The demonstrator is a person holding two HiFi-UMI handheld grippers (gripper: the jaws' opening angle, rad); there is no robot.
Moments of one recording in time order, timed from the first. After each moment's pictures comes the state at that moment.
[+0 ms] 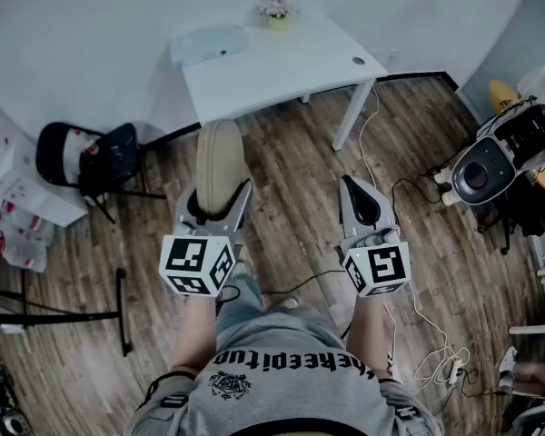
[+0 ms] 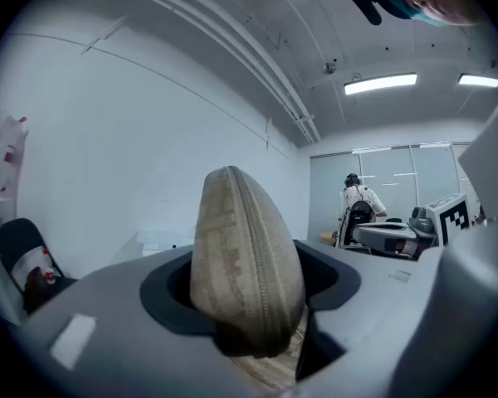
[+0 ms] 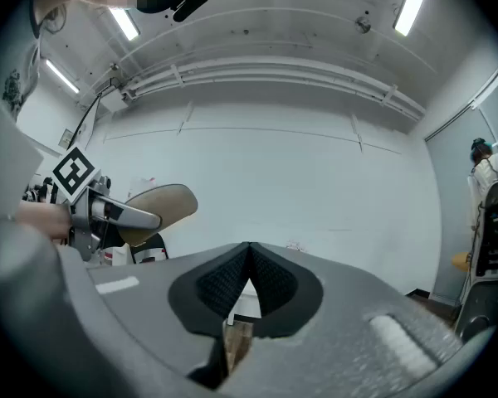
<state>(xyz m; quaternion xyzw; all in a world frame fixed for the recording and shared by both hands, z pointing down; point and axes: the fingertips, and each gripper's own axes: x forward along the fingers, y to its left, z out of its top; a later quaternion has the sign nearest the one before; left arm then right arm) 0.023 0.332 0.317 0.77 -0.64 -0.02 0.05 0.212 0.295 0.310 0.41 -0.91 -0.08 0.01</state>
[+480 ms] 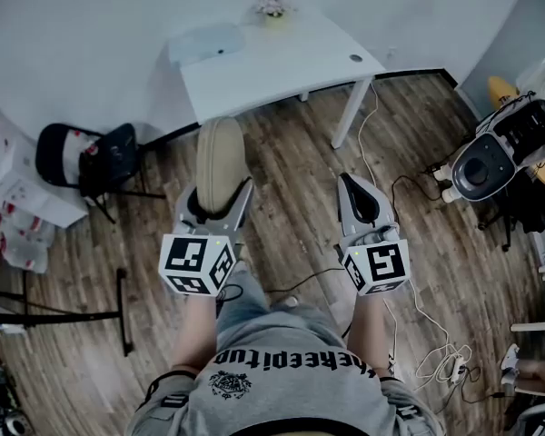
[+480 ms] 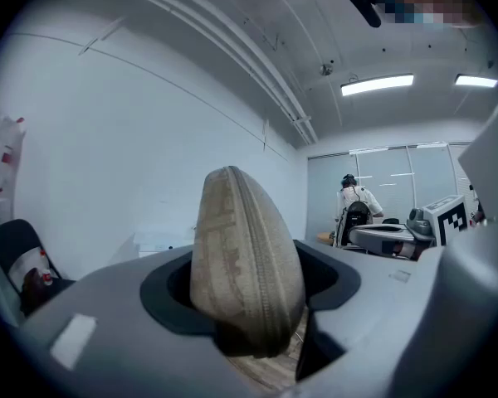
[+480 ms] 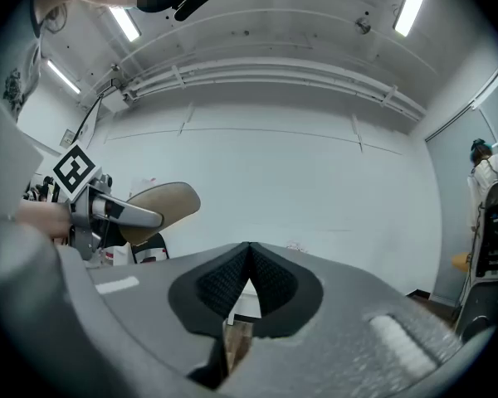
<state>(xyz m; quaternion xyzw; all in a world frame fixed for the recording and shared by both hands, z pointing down) 0.035 0.335 0.312 0.78 -0.63 -0.02 0.04 0.218 0.300 0.309 0.41 -0.91 -0.08 0.01</state>
